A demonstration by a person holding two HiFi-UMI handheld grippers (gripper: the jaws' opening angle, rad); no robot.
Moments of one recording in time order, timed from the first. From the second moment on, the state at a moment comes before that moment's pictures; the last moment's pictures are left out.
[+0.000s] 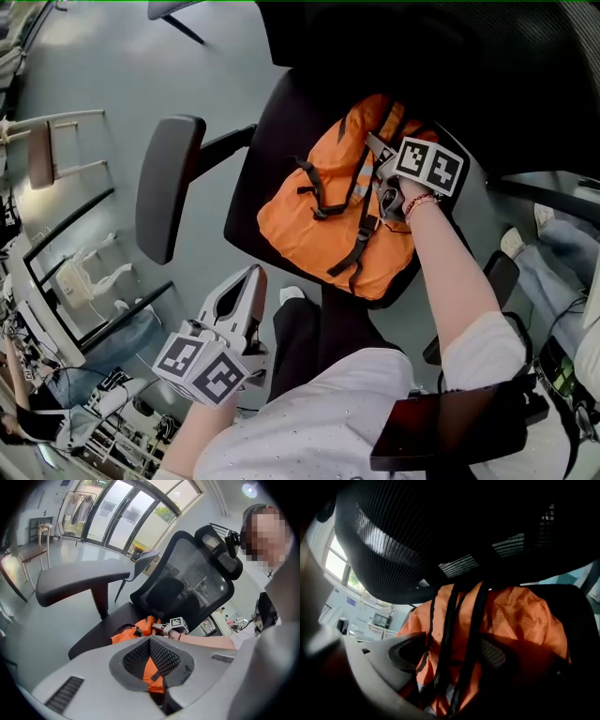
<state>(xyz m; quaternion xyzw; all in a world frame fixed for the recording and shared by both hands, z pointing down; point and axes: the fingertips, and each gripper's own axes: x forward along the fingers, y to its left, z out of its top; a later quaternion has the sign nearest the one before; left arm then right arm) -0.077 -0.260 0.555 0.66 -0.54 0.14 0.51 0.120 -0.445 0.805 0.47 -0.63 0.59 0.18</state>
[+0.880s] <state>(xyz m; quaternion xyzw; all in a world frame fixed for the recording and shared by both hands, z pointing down) -0.092 -0.230 0.510 0.69 -0.54 0.09 0.47 0.127 -0.412 0.718 0.41 -0.63 0.65 -0.06</state>
